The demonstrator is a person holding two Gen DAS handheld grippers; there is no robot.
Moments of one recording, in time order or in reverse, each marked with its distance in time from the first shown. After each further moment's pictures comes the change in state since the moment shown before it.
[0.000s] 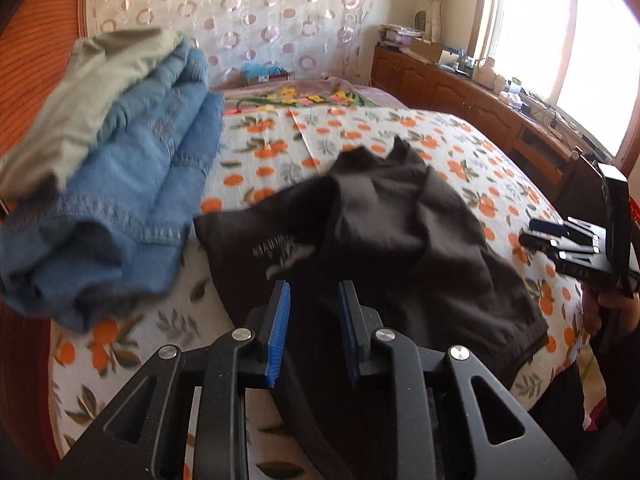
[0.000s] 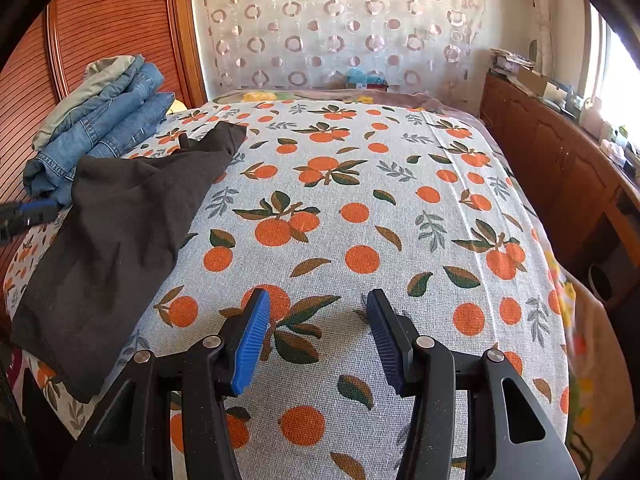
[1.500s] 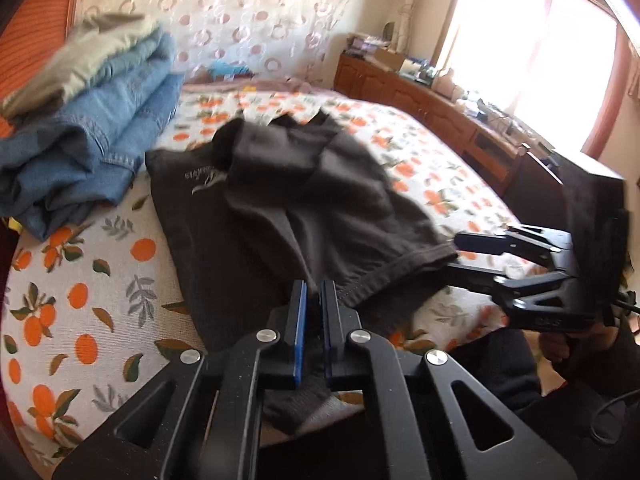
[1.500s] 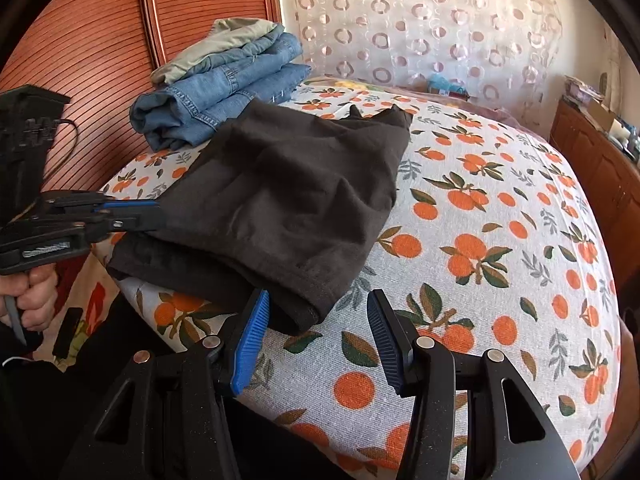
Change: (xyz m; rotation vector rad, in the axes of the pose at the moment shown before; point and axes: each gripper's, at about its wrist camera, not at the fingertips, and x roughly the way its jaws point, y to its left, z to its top) left arm -0.050 -0.037 -0.061 -0.021 -0.047 -0.171; right arm -0.050 0.093 -0.031 -0.167 0.021 0.207
